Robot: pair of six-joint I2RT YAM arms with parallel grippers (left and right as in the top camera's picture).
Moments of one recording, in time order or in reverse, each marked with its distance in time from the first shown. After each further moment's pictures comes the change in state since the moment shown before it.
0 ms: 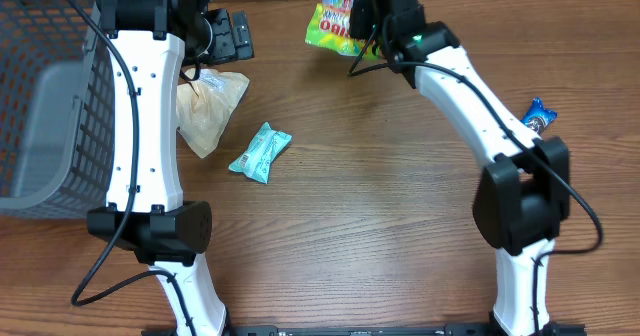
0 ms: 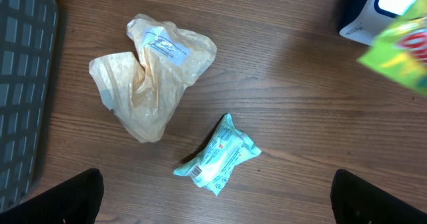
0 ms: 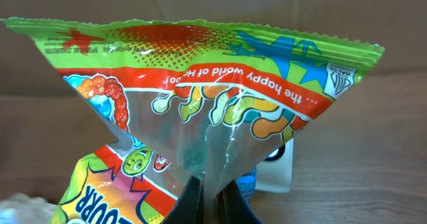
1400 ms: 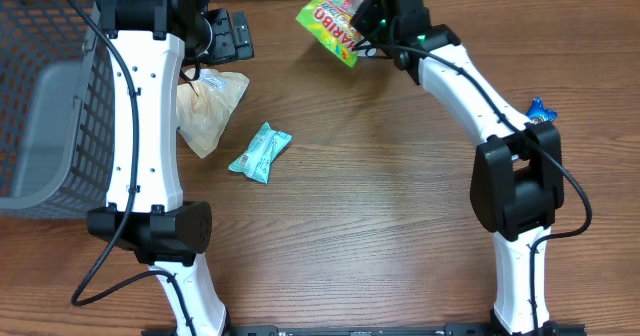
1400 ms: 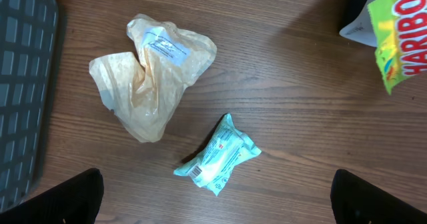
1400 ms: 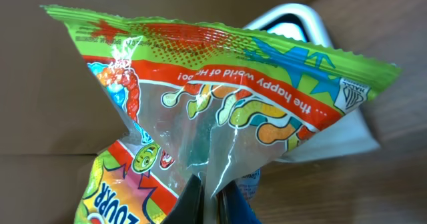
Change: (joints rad) left arm 0.000 0.000 0.000 0.000 0.000 0.000; right arm -0.054 0.077 0.000 0.082 -0.186 0.556
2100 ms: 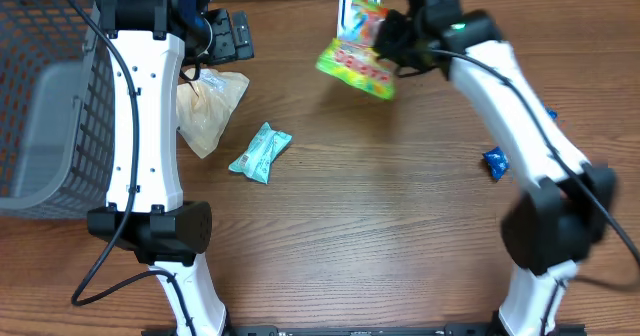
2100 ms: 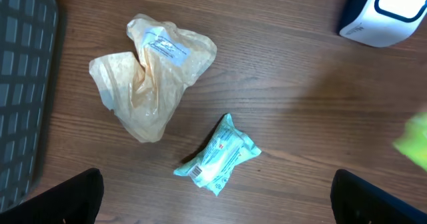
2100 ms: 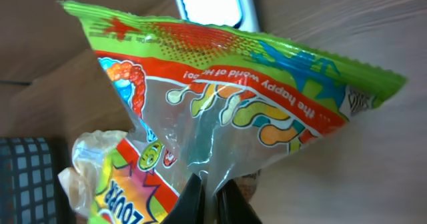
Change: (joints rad) left arm 0.000 0.000 0.000 0.000 0.000 0.000; right arm -0.031 -0.261 0.000 -0.556 -0.047 -0.251
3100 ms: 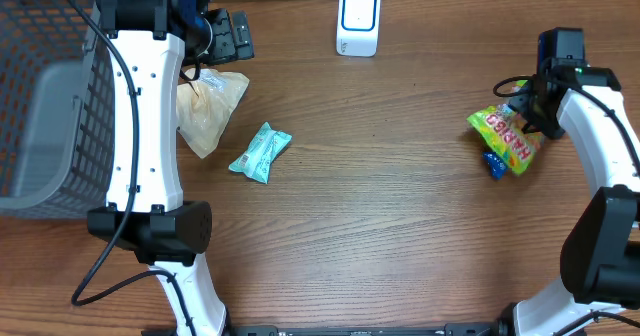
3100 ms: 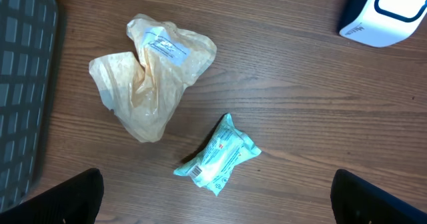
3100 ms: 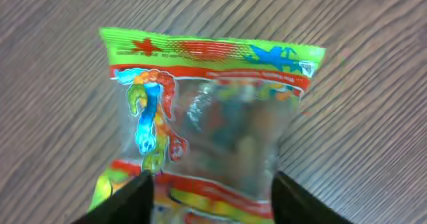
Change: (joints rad) left arm 0.000 0.000 0.000 0.000 0.000 0.000; right arm -0.434 -0.185 -0.545 0.033 0.384 -0.077
